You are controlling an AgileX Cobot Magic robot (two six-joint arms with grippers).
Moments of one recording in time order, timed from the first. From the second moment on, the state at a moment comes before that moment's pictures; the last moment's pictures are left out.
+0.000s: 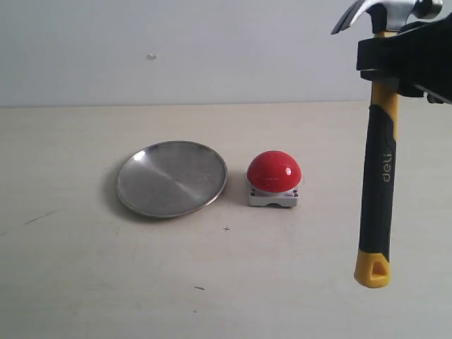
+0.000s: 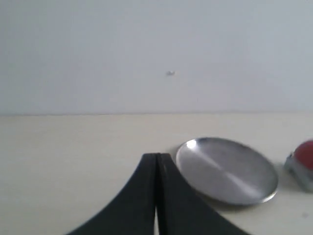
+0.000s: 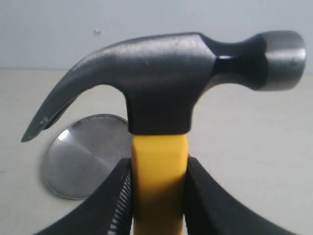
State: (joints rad) left arm -0.16 0.06 0.00 -0.40 0.07 0.33; right arm 0.33 1.02 -0.82 -0.25 0.36 0.51
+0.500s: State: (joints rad) left arm -0.16 0.06 0.00 -0.56 -0.12 0.01; right arm 0.34 1.00 -0.78 -0.25 0.32 0.51
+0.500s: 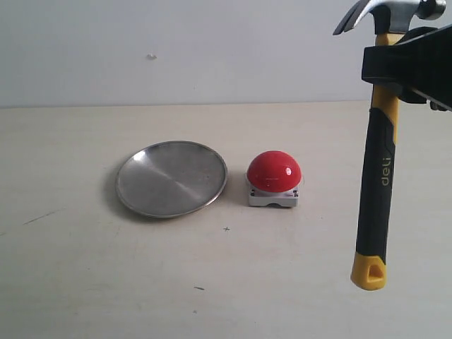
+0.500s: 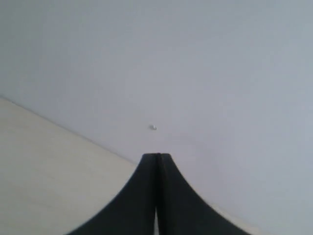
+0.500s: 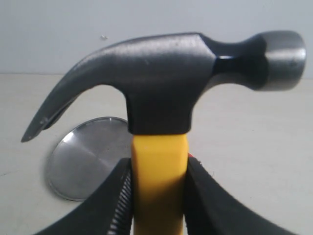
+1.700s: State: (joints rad) left arm -0.86 1.85 -0.95 0.78 -0.91 -0.87; right arm 0.34 1.00 -0.78 -0.25 0.32 0.51
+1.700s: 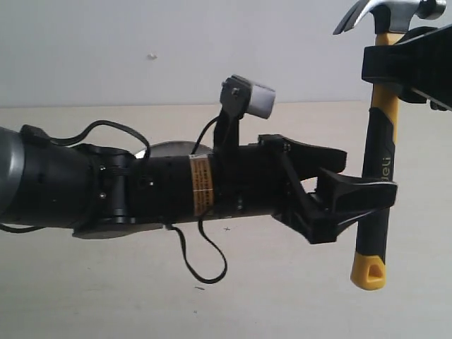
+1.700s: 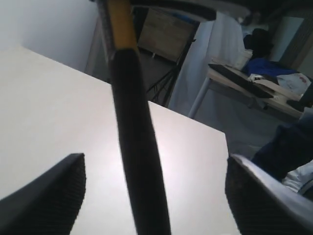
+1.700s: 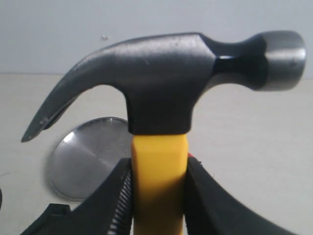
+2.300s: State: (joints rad) left arm -0.90 1.98 -1.11 0.73 -0.79 -0.87; right arm 0.34 1.00 -0.78 -0.23 0.32 0.51
